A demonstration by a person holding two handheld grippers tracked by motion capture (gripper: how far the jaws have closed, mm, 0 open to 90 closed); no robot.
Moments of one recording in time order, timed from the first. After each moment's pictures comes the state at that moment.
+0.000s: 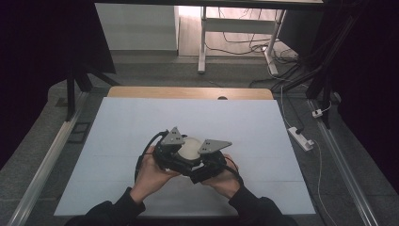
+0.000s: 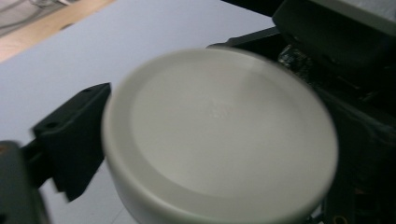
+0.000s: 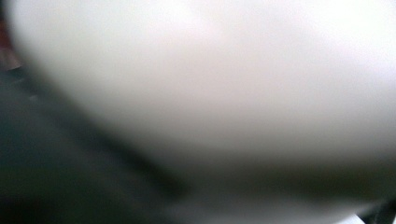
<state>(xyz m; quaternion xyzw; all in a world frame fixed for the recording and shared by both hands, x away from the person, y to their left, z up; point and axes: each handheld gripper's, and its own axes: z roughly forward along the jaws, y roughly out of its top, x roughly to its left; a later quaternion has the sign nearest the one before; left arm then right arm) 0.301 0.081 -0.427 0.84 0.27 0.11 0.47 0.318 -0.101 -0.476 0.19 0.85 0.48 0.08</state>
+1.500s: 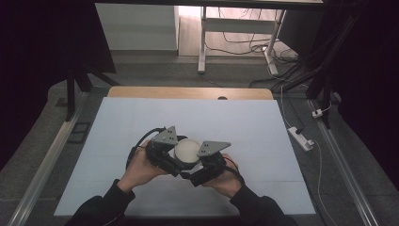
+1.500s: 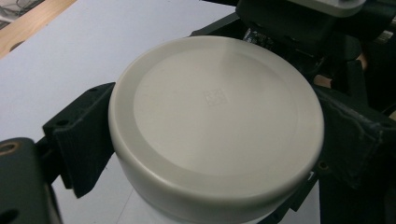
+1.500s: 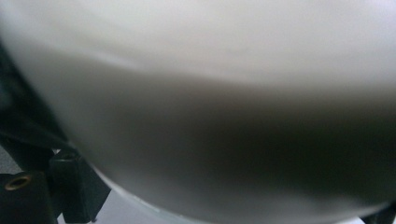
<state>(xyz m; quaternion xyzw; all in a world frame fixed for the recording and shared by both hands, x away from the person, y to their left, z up) 0.307 0.099 -0.418 0.87 0.17 0.07 0.46 0.314 -0.100 -0.471 0.15 0.86 0.48 0.07</state>
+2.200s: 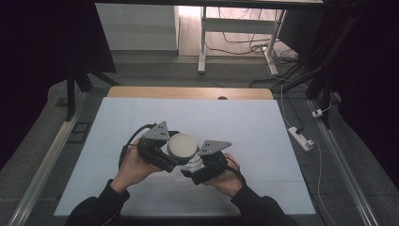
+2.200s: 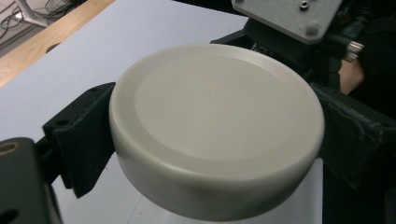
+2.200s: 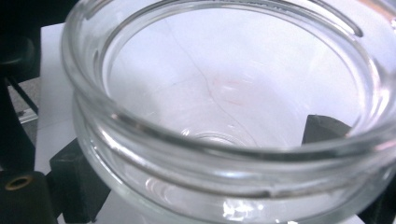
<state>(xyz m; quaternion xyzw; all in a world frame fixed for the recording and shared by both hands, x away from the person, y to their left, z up) 0.301 0.120 -0.403 0.86 0.20 0.10 0.47 0.319 -0.105 -0.475 0.17 0.86 0.47 0.09</state>
